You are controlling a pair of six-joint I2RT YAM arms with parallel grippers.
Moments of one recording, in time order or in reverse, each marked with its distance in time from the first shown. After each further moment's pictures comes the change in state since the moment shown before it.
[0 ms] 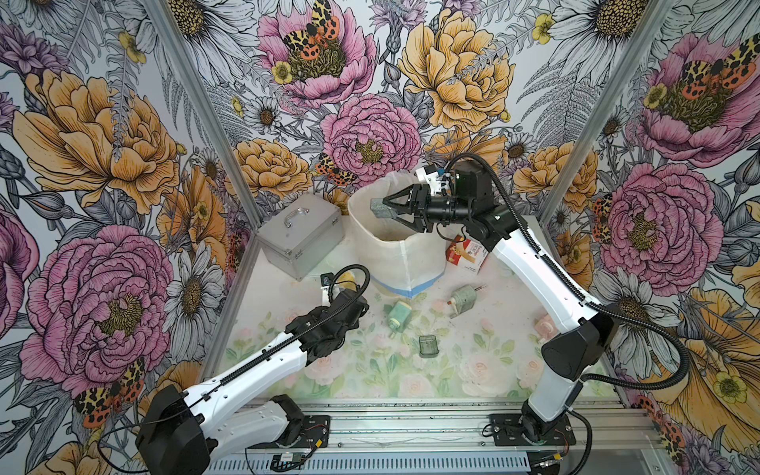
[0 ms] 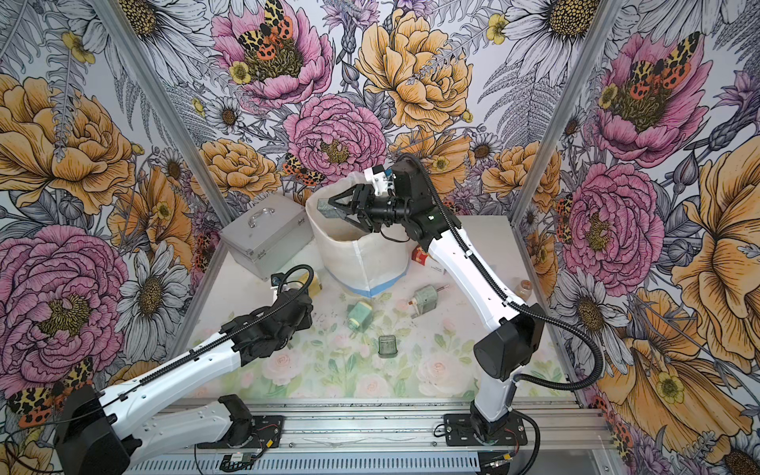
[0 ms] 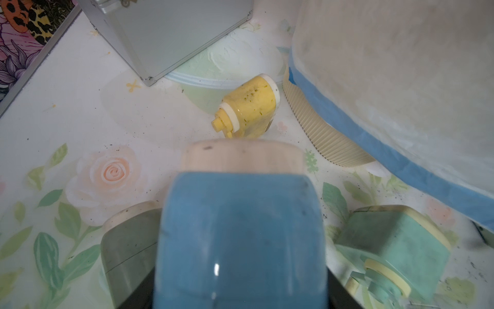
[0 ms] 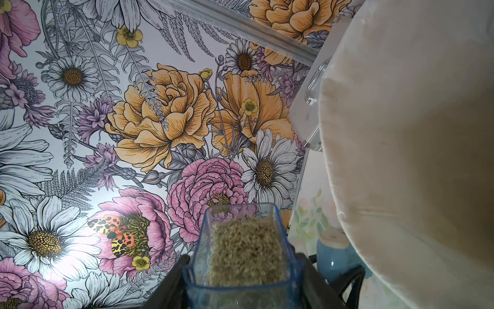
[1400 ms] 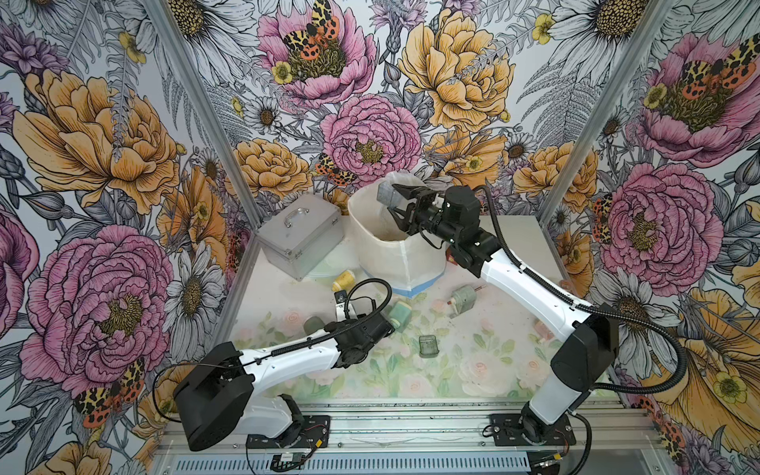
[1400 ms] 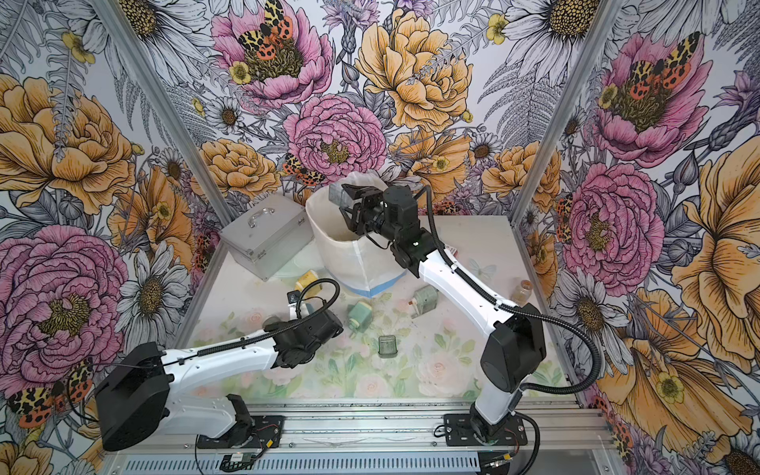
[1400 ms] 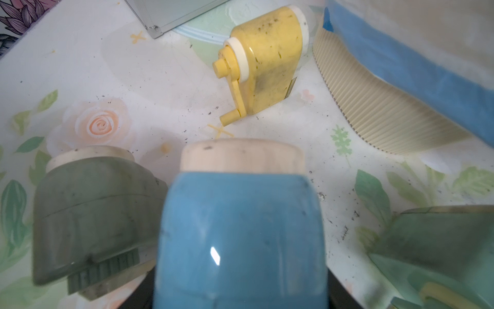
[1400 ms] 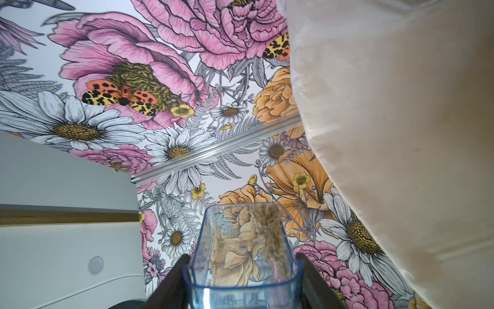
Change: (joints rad) left arm -0.161 0.253 -0.047 0.044 -0.167 -0.320; right arm 0.091 -0.093 -0.357 0.524 0.534 0.797
